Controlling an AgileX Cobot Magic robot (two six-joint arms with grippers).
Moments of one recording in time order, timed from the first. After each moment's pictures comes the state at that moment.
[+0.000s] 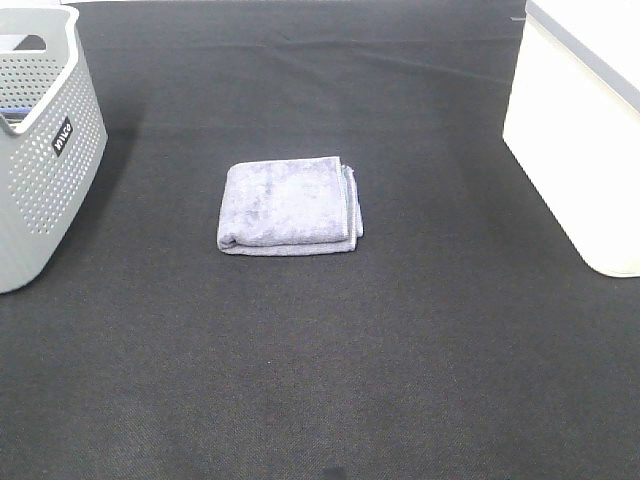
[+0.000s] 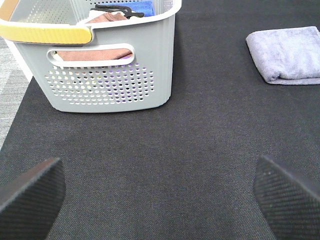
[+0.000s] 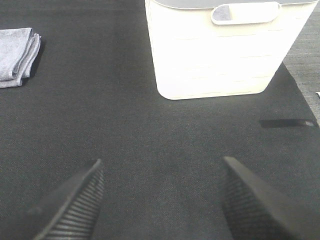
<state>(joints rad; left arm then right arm) 0.00 0.00 -0.50 0.00 1.05 0.00 -0.02 -0.01 -0.50 0.03 1.07 -0.03</state>
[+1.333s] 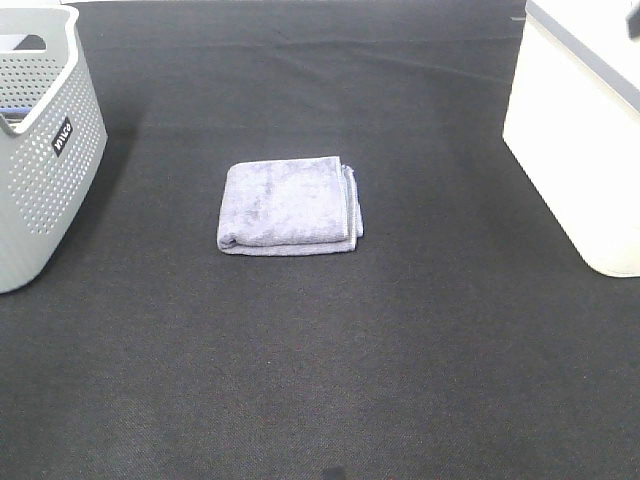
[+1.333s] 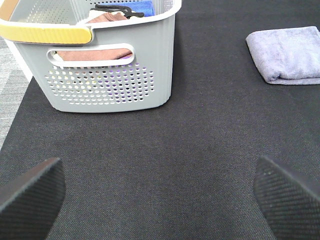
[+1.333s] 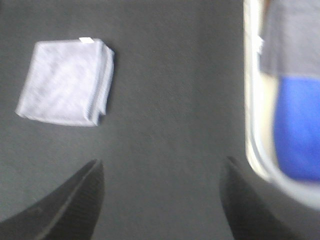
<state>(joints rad) 0.00 0.00 -0.50 0.00 1.05 0.00 -0.02 1.37 -1.32 0.40 0.98 -0.25</state>
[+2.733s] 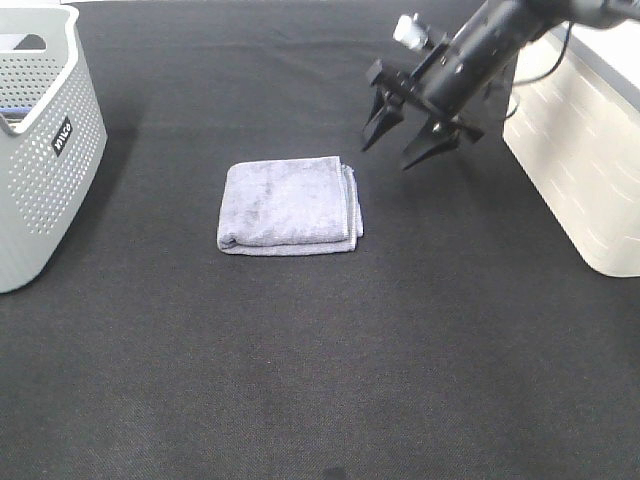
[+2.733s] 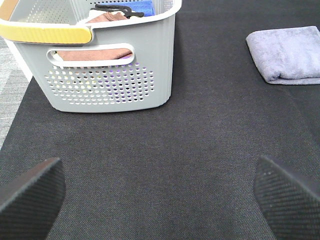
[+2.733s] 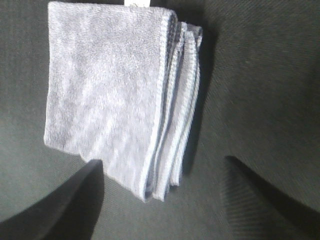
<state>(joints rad) 0.00 0.00 -0.50 0.00 1.05 0.00 0.21 2.47 -2.14 0.67 1.19 -0.17</state>
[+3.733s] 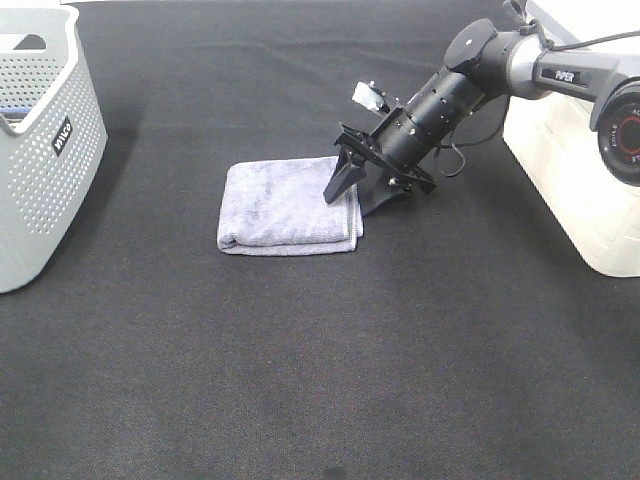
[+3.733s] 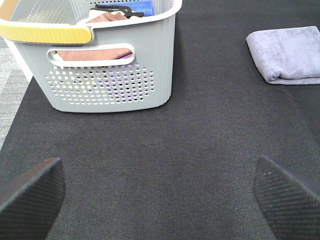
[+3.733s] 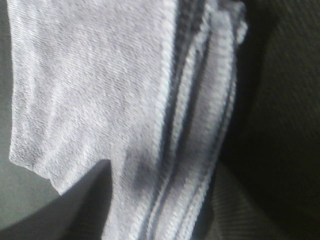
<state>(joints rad) 0.00 0.00 -0.50 0.00 1.05 0.00 0.27 2.63 -2.19 0.74 1.16 -0.25</state>
